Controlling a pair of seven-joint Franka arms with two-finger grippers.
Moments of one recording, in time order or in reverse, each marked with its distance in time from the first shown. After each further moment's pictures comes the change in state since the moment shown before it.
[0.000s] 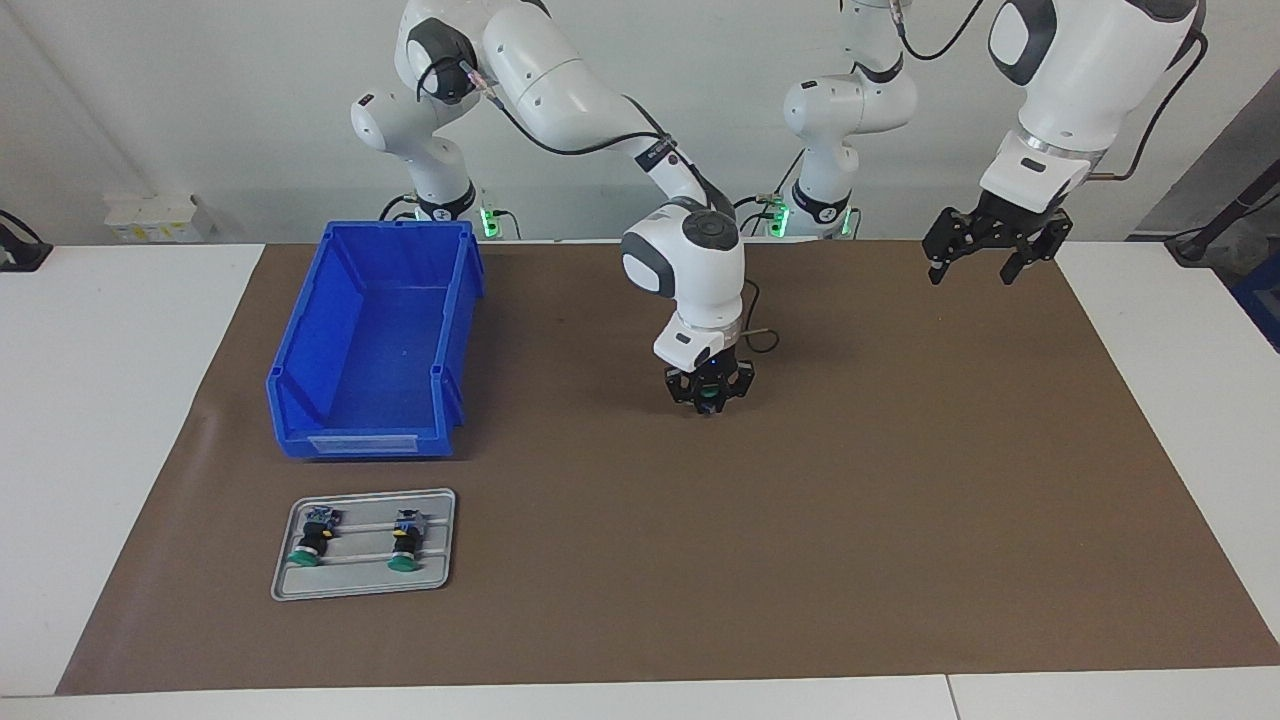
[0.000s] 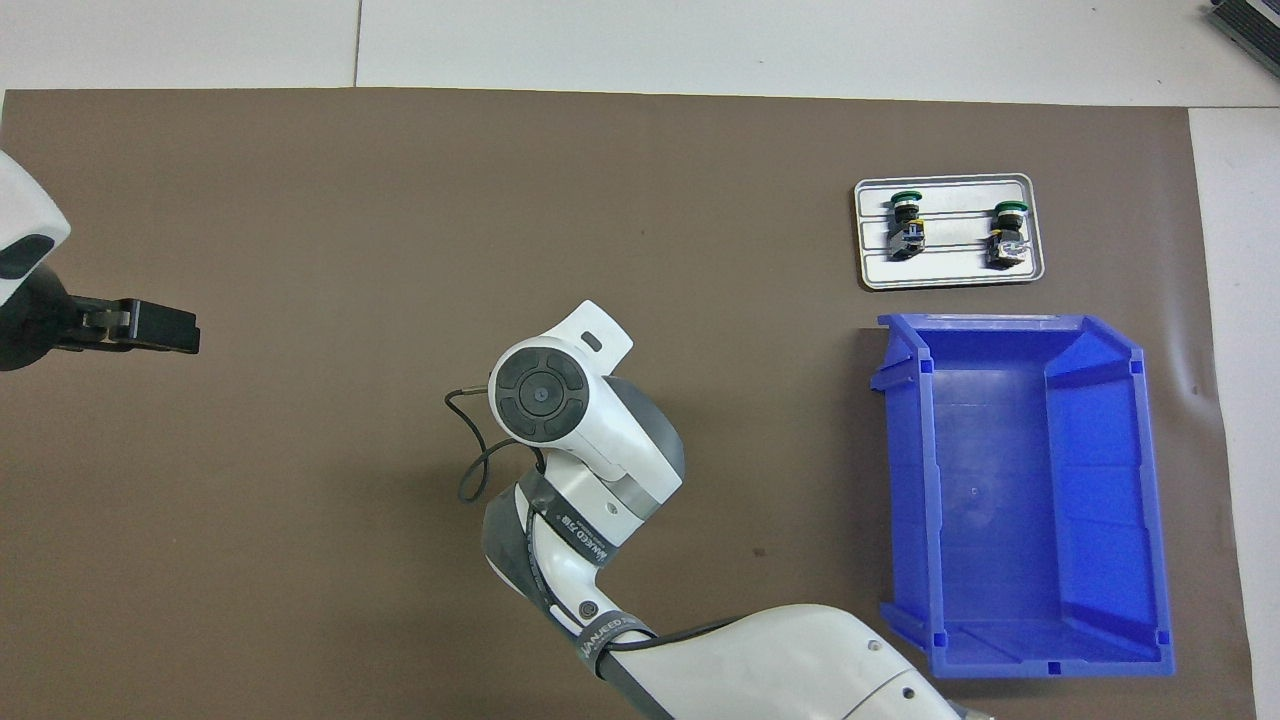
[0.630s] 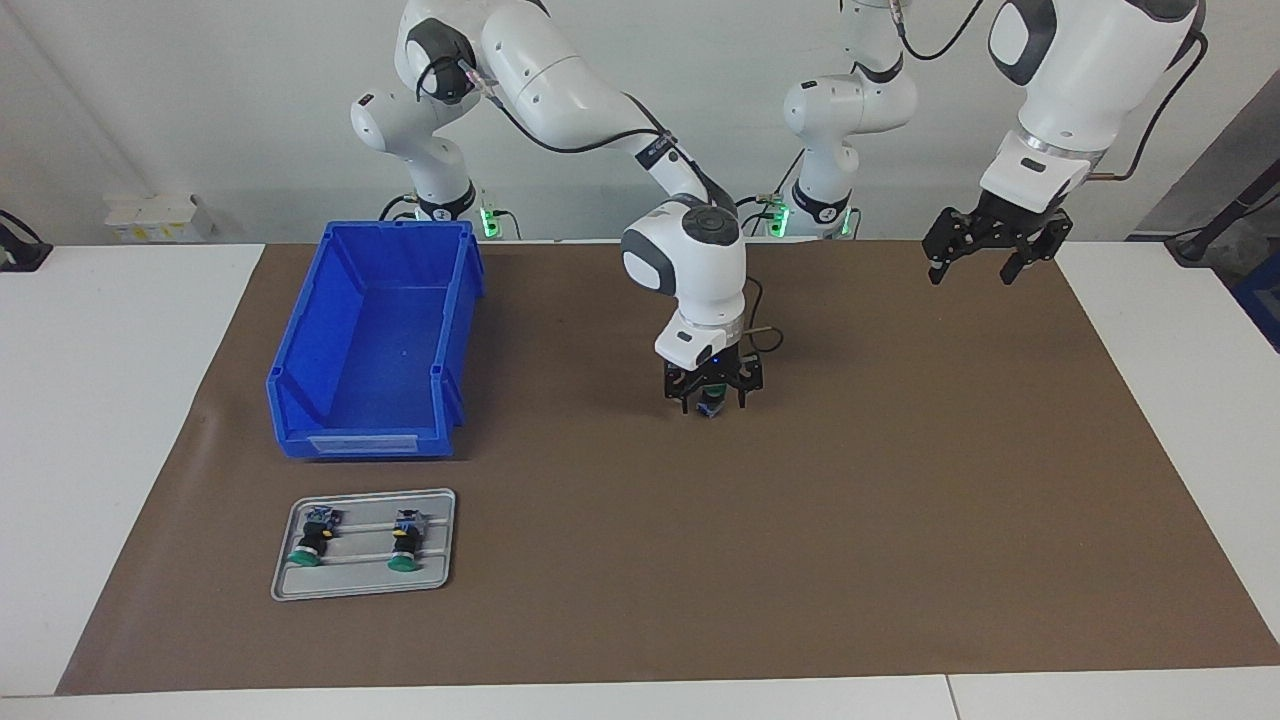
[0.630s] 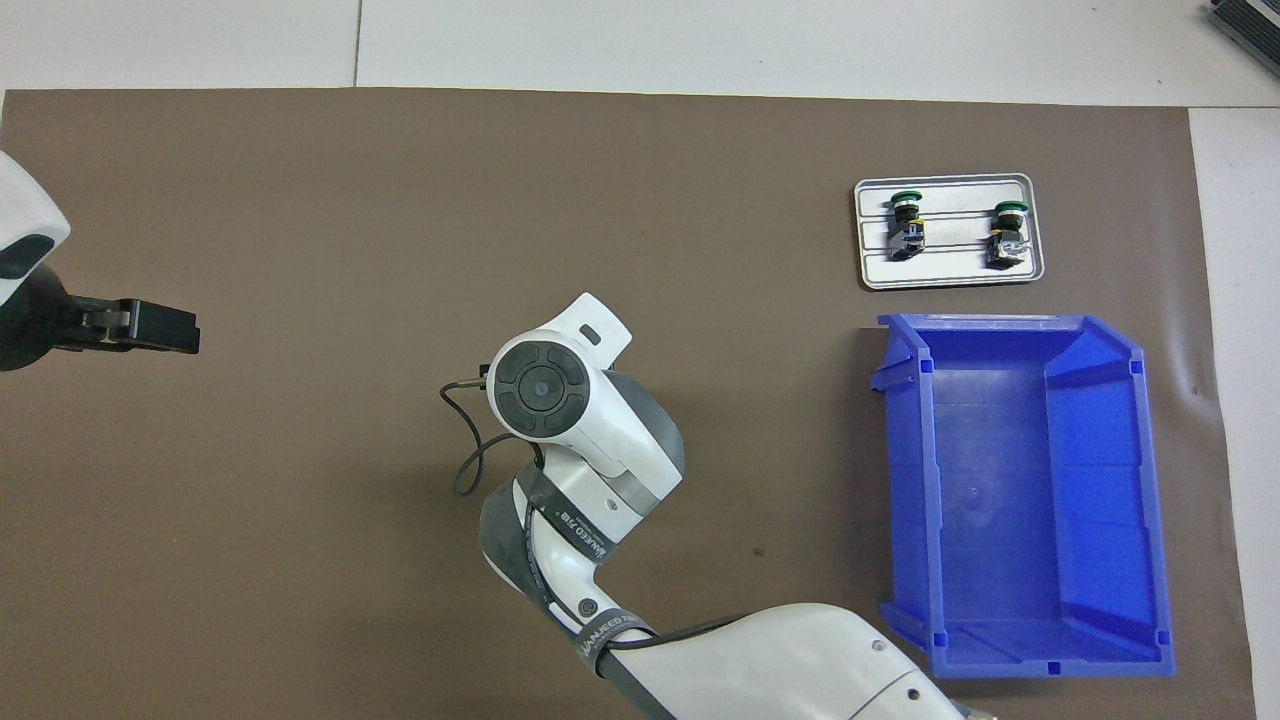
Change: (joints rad) left arm 0.000 0.000 0.000 0.000 0.000 0.000 0.000; right arm -0.002 0.000 0.000 0.013 0.005 0.000 0.000
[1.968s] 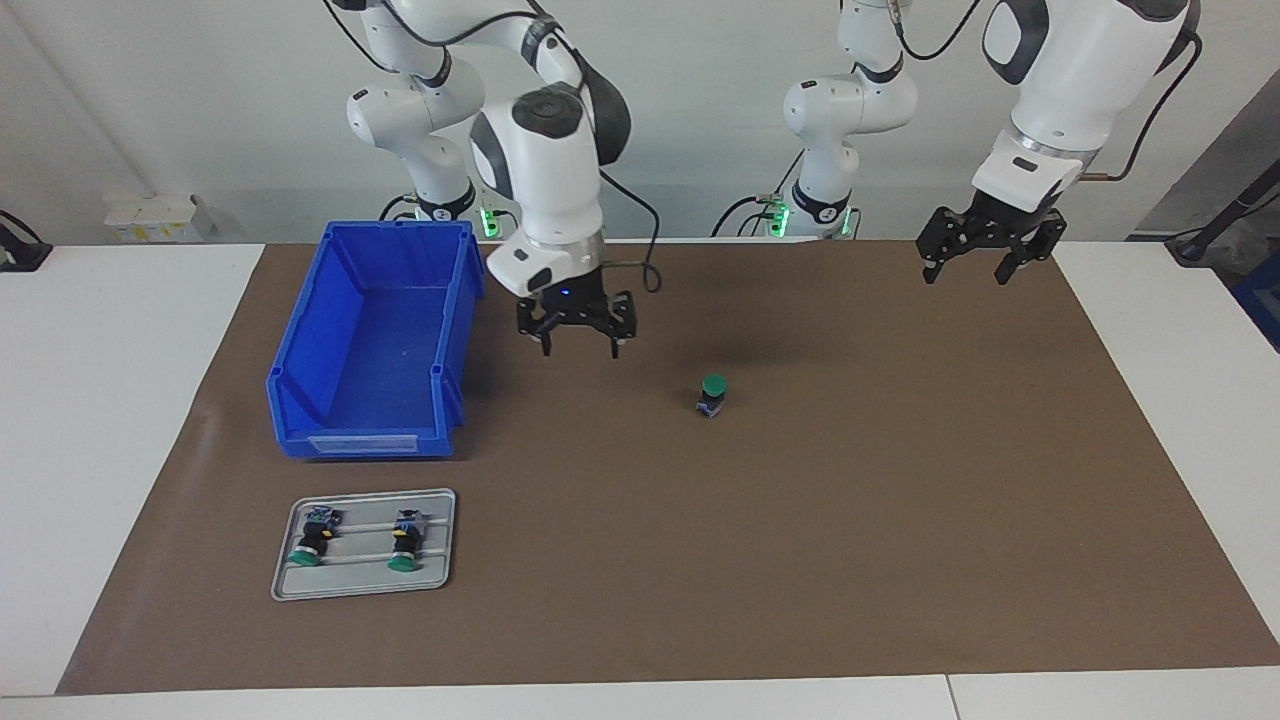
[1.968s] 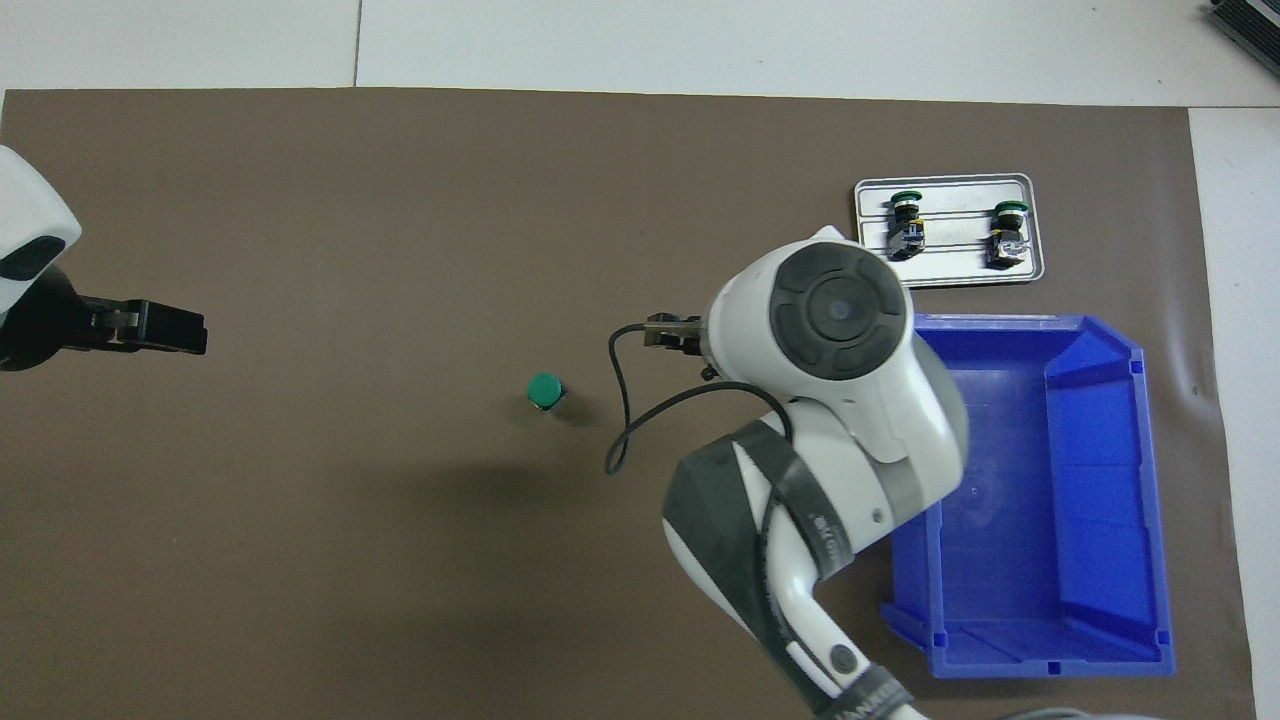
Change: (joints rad) left arm -0.006 0.000 0.001 0.000 0.000 0.000 0.000; right arm -0.178 -0.372 -0.001 -0.200 0.010 -0.207 -0.068
